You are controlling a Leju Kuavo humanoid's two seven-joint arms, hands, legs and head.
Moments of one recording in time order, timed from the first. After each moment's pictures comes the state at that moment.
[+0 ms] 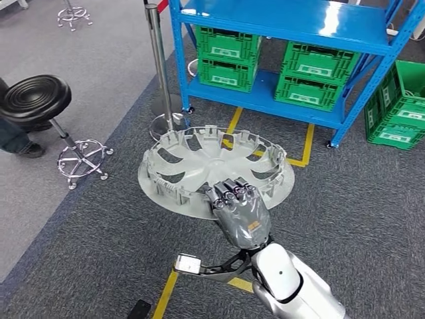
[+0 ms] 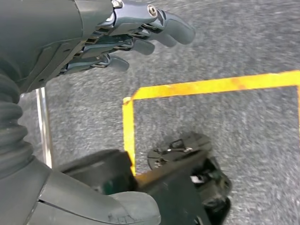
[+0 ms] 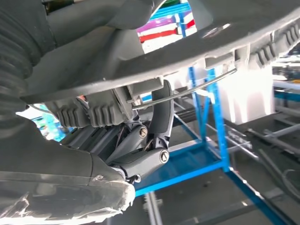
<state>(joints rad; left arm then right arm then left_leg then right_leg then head) -0.10 -0.20 1.05 -0.22 -1.21 0.19 -0.36 -0.31 -0.08 0.70 -1.56 1.57 -0.67 0.18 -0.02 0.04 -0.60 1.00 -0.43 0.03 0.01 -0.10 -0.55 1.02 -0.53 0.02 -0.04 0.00</state>
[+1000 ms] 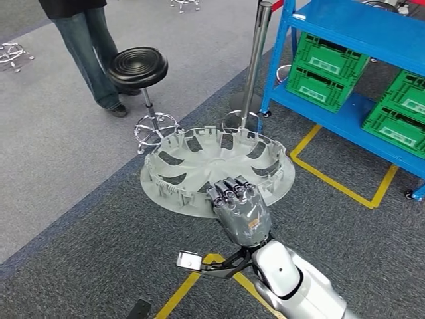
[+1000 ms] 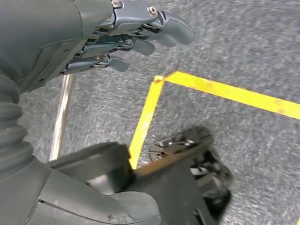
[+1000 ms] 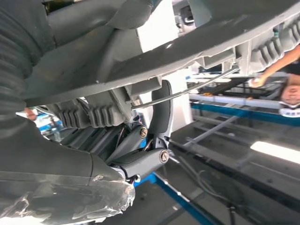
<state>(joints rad) -0.11 -0.20 1.05 -0.22 -1.21 0.17 -0.34 -0.35 -0.12 0.74 -1.54 1.57 -0.67 0.25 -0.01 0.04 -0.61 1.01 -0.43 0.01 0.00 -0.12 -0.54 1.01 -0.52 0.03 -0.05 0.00</state>
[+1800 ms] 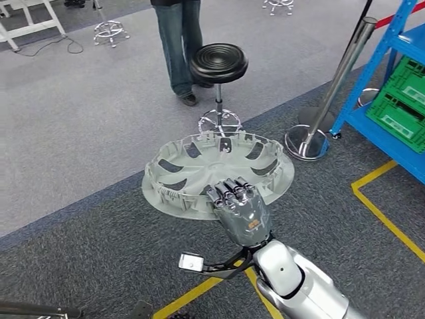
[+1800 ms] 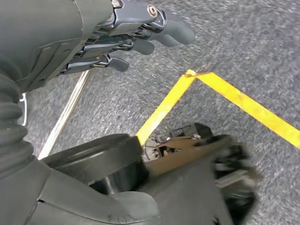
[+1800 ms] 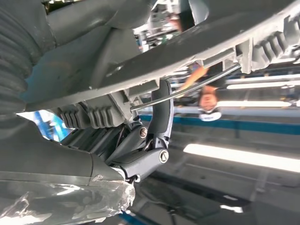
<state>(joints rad) -0.11 -0.20 1.05 -0.22 -1.21 0.17 -0.33 -0.36 -0.14 0.75 -1.53 1.57 -0.67 0.25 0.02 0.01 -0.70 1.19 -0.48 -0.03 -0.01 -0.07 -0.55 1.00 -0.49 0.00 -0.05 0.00</state>
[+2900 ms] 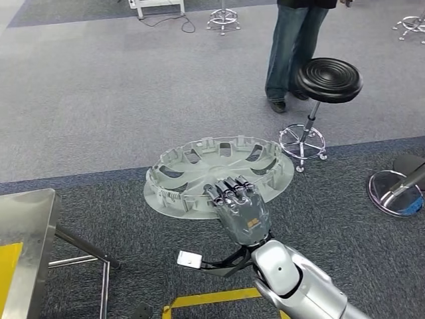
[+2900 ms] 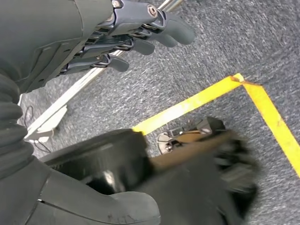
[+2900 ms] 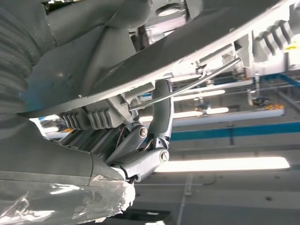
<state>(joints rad) -0.11 -0.20 1.05 -0.22 -1.22 0.16 -0.28 -0.39 -0.15 0.79 -1.52 1.57 -0.67 0.32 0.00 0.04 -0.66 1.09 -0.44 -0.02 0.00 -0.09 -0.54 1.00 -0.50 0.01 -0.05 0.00</state>
